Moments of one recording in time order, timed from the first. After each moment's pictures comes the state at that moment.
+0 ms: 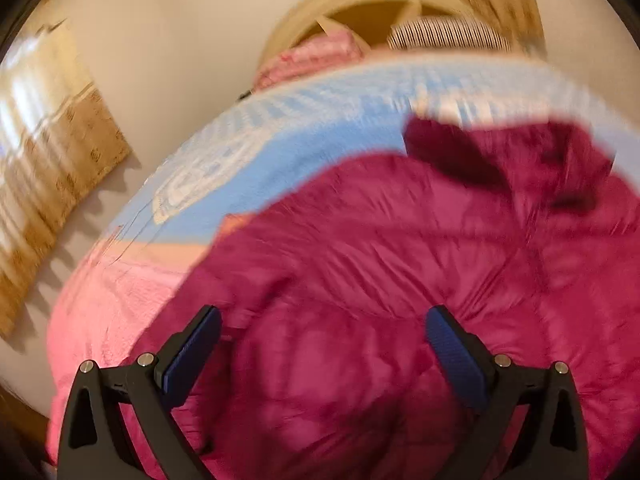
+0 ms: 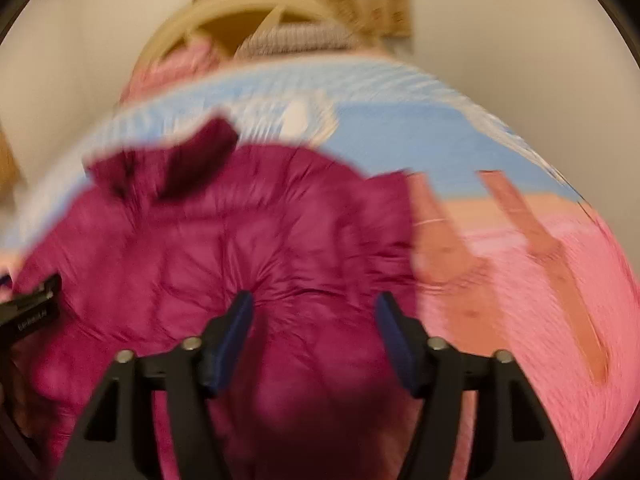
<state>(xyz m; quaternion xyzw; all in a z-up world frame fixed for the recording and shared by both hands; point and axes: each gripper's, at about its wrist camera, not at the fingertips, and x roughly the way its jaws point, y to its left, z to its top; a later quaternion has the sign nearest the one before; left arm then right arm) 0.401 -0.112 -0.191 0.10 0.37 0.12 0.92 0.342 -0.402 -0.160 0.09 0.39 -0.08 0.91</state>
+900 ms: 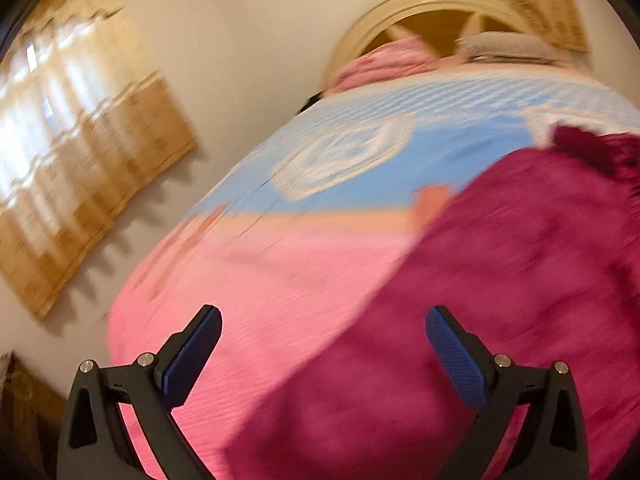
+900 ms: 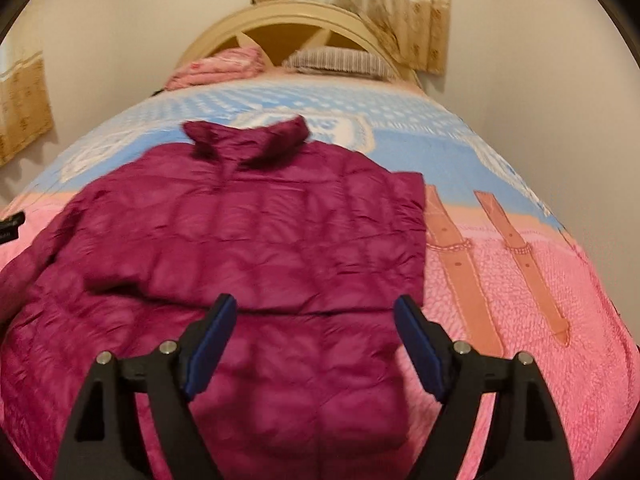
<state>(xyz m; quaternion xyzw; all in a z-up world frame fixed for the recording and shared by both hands) 0.317 0.093 -0.165 0.13 0.36 0.22 0.90 0.262 -0.323 -0.142 -0.01 0.37 -0.03 0.93</state>
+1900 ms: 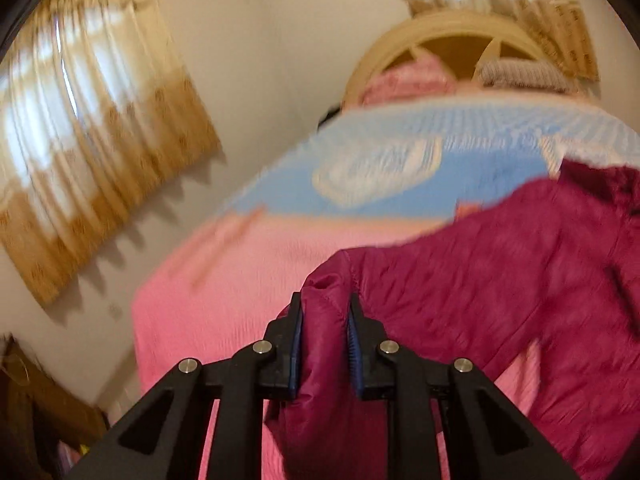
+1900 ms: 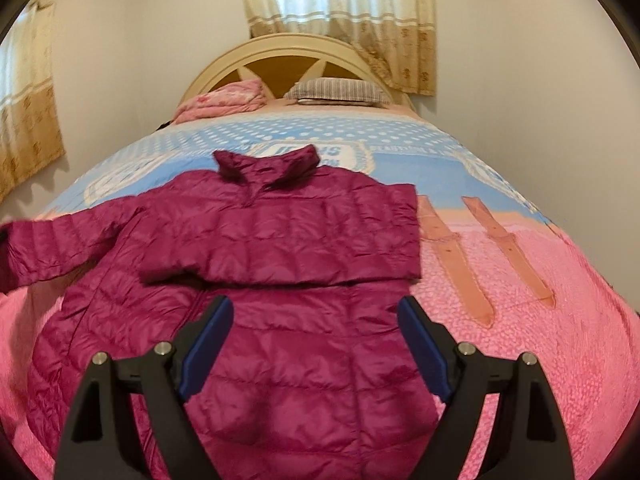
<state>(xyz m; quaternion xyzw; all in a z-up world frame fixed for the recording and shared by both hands) 0.264 0.100 -0.102 0.12 0.31 0.21 0.92 0.206 -0.312 -0.125 0.02 0.32 -0.05 0.95</state>
